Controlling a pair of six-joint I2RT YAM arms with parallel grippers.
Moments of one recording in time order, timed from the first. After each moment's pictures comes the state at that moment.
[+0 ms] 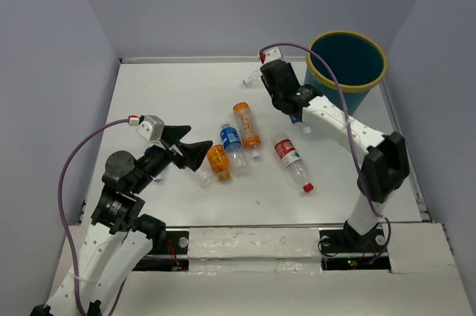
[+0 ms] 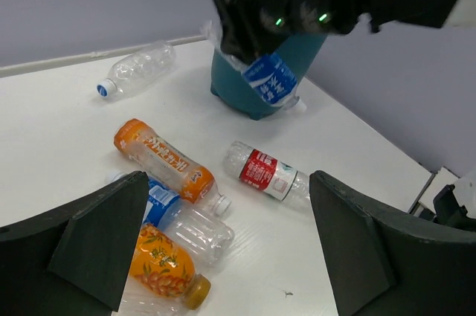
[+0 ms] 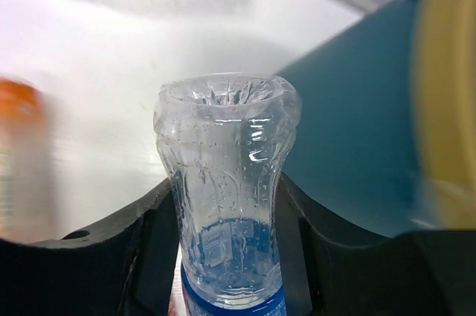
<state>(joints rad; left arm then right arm) -0.43 0.45 0.64 -0.10 0.32 -0.32 0.62 1.80 1.55 -0.47 0.70 -0.09</state>
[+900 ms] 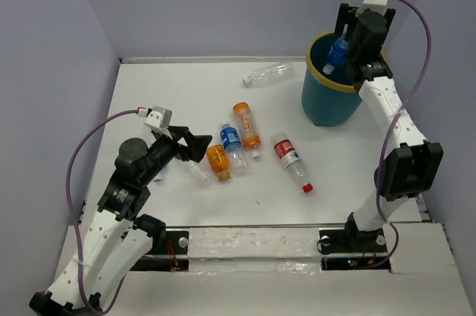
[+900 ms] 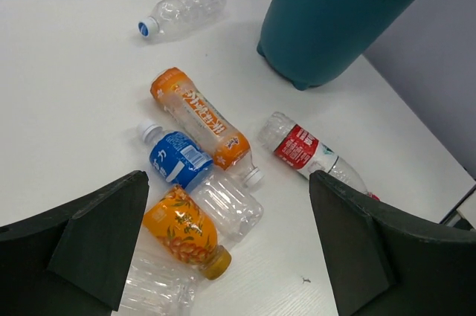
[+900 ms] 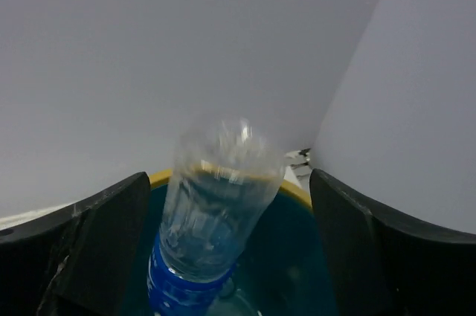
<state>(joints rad) -0.43 0.56 0.66 -0.18 0.19 -0.33 0.13 1.68 1.70 0.05 0.48 -0.10</state>
